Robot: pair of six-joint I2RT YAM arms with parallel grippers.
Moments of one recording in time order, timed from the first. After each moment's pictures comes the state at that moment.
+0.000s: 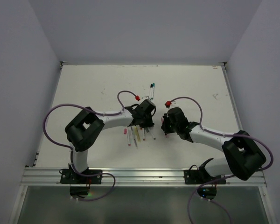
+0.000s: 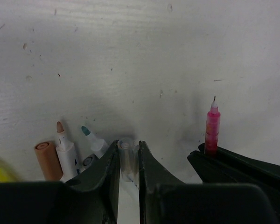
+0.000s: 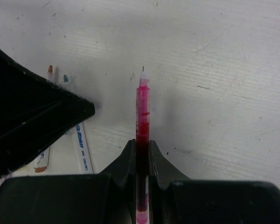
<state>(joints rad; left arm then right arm) -0.85 1.91 1.20 -0.25 -0.10 -0.92 0.62 1.35 0.56 0.00 0.11 0.43</state>
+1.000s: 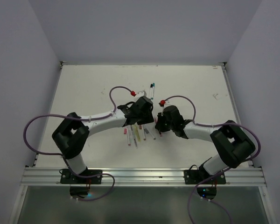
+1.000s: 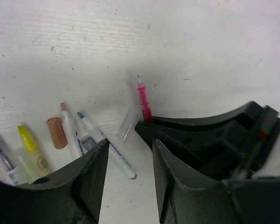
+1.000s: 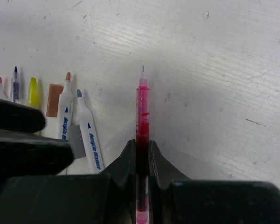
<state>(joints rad) -0.87 1.77 1.16 -0.30 -0.16 -0.95 0.62 1.52 0.61 0.14 -0.02 0.40</state>
